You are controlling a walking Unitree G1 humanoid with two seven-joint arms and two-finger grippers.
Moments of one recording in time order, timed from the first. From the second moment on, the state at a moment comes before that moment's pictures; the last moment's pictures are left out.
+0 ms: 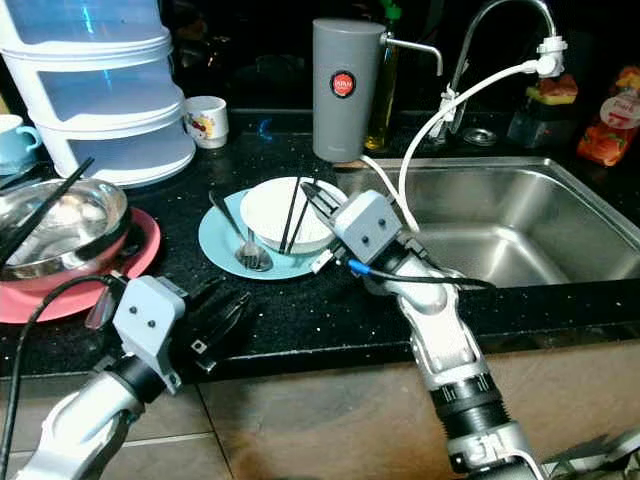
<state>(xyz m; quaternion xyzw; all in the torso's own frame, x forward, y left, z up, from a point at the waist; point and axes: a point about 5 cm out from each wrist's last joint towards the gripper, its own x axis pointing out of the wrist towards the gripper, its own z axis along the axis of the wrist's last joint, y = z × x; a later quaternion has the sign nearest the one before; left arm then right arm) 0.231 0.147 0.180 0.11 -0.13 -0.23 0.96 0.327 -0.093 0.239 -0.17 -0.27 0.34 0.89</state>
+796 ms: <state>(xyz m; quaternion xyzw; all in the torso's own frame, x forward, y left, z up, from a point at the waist) 0.243 0.141 0.190 0.13 -0.14 -0.25 0.95 0.399 -0.021 0.313 -0.06 0.02 0.38 0.92</state>
